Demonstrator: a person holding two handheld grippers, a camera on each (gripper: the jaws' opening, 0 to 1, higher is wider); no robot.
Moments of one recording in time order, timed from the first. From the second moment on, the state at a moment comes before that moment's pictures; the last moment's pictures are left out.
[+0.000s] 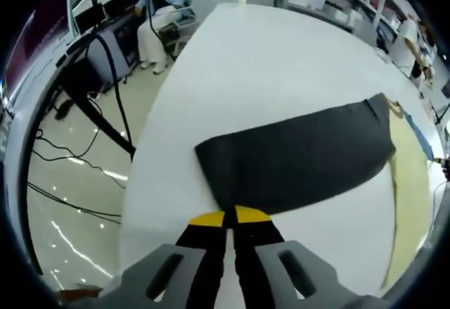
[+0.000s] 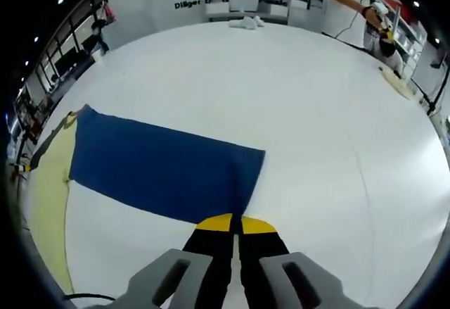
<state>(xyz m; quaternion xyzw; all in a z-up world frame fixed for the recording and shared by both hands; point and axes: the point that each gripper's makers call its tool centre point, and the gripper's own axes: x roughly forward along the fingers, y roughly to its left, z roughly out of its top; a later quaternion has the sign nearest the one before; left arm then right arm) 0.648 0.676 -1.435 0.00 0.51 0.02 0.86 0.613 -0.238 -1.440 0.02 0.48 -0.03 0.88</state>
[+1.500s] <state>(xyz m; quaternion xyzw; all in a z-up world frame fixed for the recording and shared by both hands) 0.646 0.677 -1.427 0.02 0.50 0.01 0.86 0.604 -0.247 -1.433 0.02 0.49 -0.06 0.87</state>
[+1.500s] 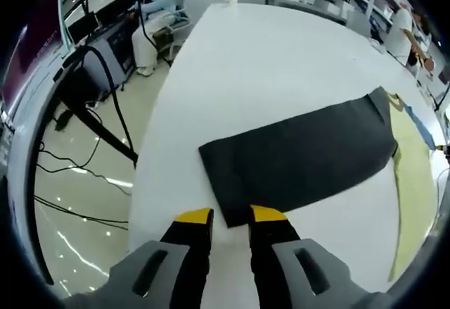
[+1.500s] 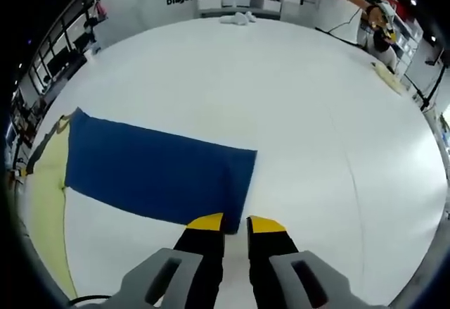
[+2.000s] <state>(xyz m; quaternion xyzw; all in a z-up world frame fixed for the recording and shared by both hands) 0.637 0.662 -1.402 0.00 0.45 0.02 0.89 0.599 -0.250 -1.422 0.04 0.47 -0.05 0.88</state>
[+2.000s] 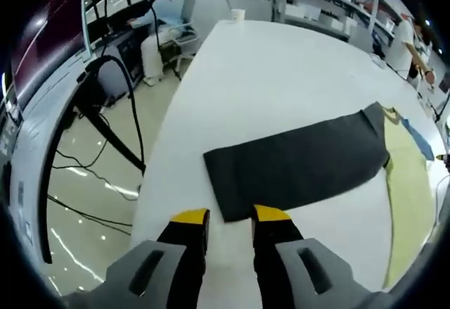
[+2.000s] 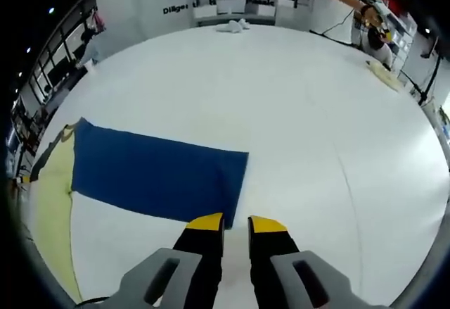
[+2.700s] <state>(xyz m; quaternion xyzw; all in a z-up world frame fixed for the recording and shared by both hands) 0.635 0.462 -1.358 -0.03 0.32 -0.21 0.92 0.588 -0.230 -1.420 0.04 0.45 0.00 0.89</state>
